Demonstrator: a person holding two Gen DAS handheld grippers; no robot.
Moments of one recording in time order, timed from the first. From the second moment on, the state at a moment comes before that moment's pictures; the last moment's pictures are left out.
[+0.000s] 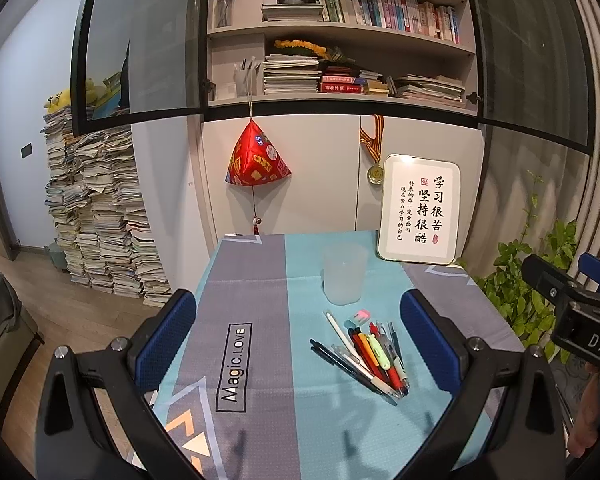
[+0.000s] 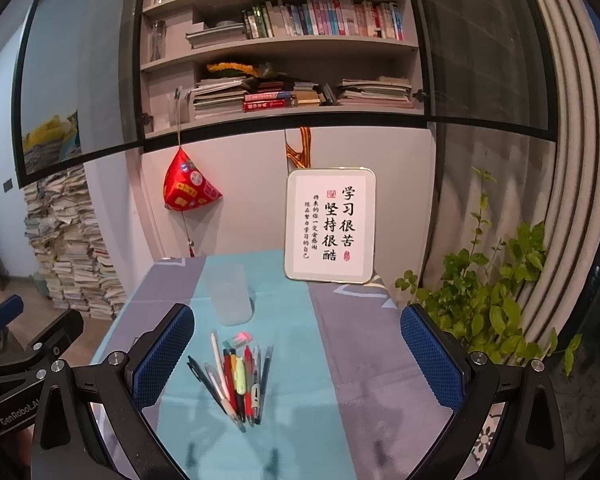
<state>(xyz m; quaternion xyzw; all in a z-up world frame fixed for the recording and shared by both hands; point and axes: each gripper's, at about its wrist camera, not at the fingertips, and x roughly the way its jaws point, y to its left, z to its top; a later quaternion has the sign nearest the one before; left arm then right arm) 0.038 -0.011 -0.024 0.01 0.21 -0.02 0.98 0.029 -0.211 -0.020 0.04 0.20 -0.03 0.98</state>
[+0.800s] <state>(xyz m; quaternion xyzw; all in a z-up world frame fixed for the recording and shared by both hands) 0.064 -0.015 -0.044 0.02 0.23 -0.01 0.97 0.059 -0.211 -0.039 0.04 0.23 -0.02 0.97</state>
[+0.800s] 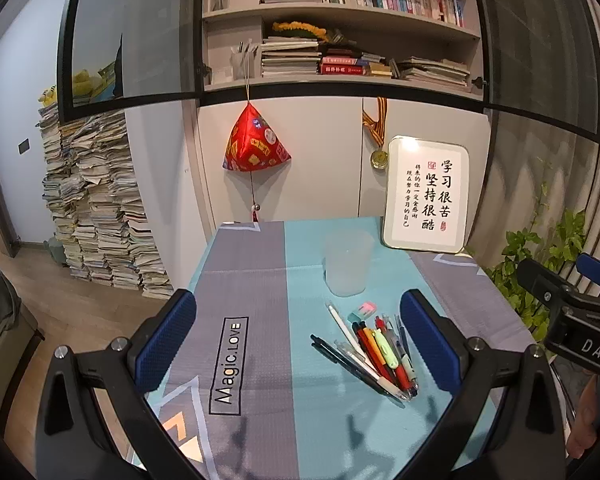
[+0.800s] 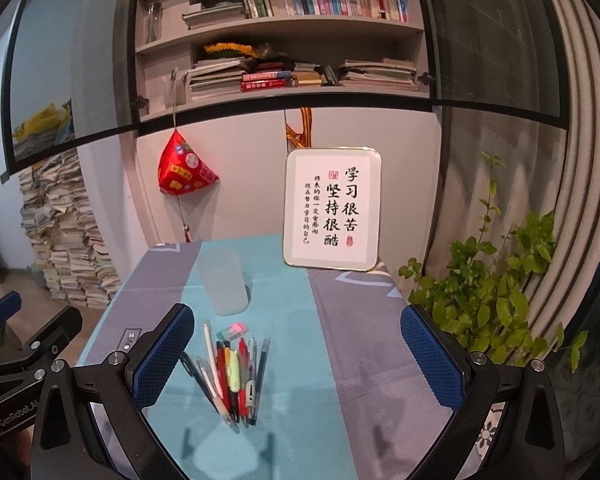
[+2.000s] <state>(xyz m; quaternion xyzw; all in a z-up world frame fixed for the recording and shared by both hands) 0.189 -0.011 -0.172 0.02 0.44 -0.05 0.89 0.211 -0.200 -0.168 0.03 0.45 0.03 0.89</state>
